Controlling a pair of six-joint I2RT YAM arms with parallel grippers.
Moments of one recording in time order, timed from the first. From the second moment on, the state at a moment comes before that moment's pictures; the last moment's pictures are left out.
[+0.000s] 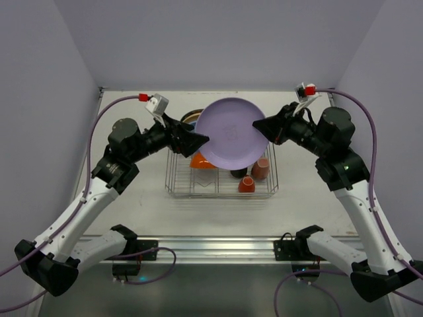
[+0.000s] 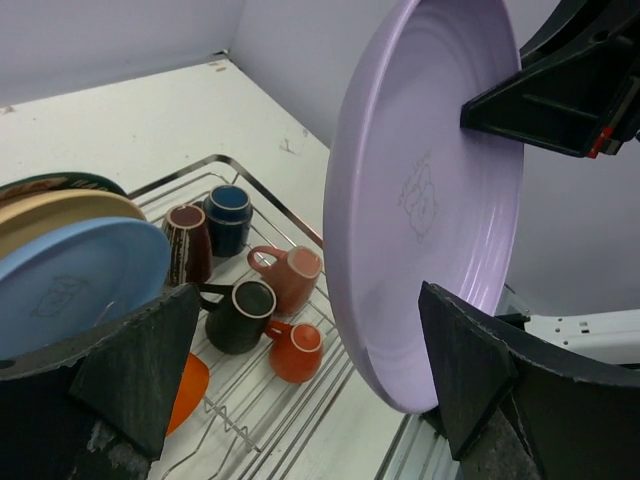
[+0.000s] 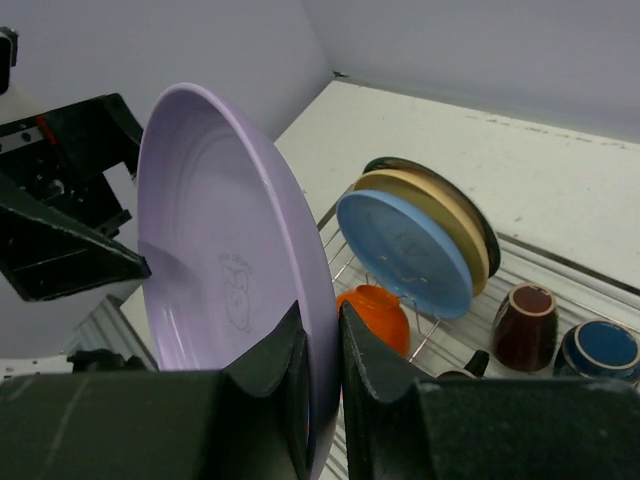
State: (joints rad) left arm -0.51 0.98 1.00 -0.03 0.44 -0.45; right arm 0.37 0.98 1.26 -0.37 -0.40 0.35
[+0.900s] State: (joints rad) left arm -0.32 1.13 1.26 -0.27 0.11 -0.55; right arm 0.35 0.85 1.06 -0.27 -0.17 0.46
